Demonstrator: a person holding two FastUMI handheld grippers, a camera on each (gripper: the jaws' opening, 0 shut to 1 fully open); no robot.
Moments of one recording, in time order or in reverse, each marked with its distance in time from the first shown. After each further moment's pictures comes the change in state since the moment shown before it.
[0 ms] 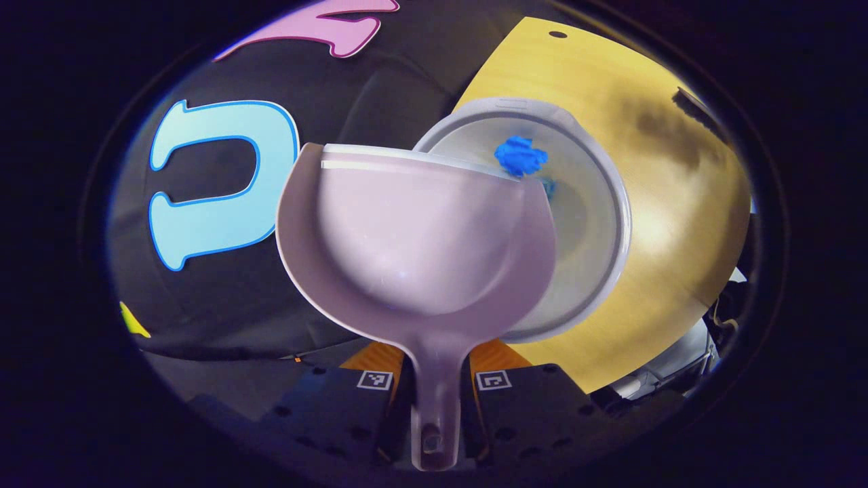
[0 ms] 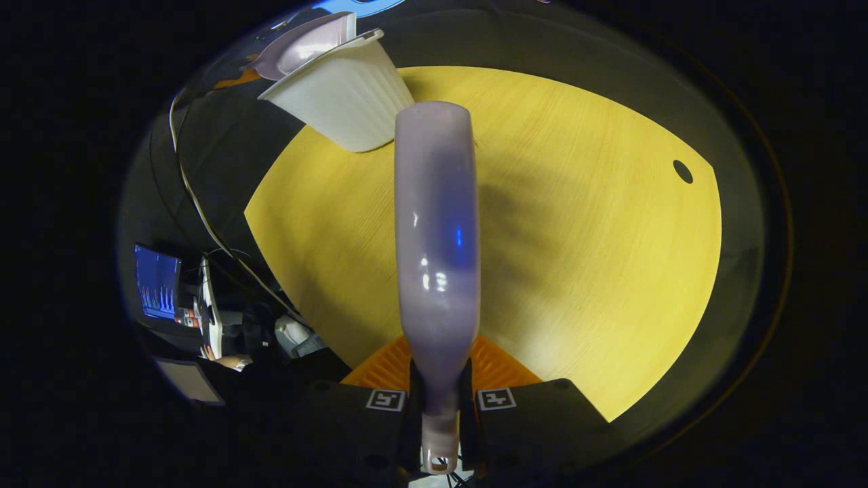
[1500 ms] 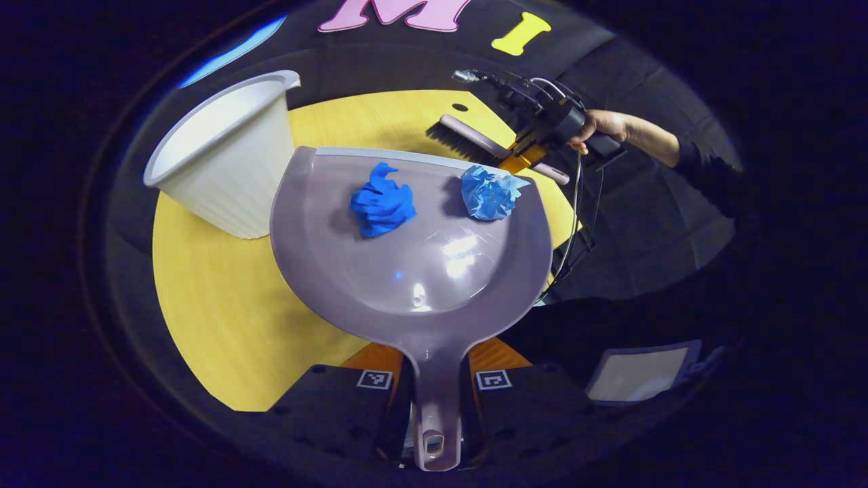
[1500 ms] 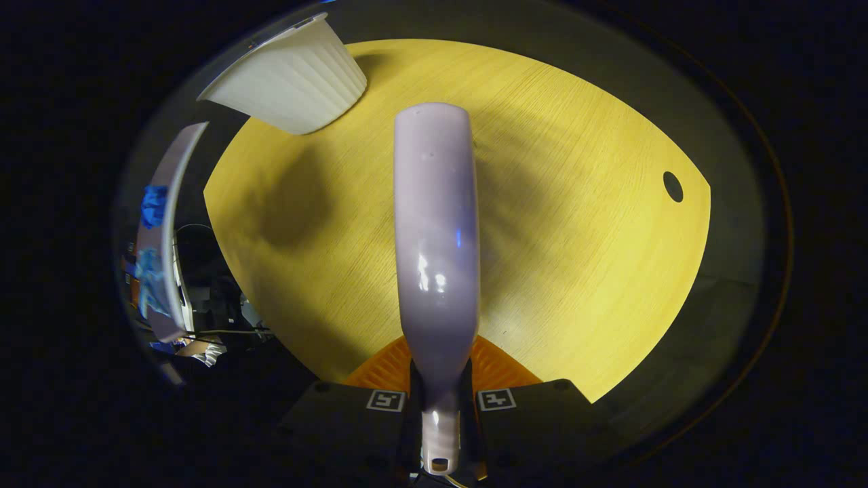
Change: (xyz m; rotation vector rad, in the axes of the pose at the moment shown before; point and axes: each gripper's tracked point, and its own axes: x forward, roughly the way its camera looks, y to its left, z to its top) left arm -0.173 -0.289 0.033 -0.505 -0.339 -0.992; right arm 0.032 -0.010 0.013 -0.063 0.173 -0.124
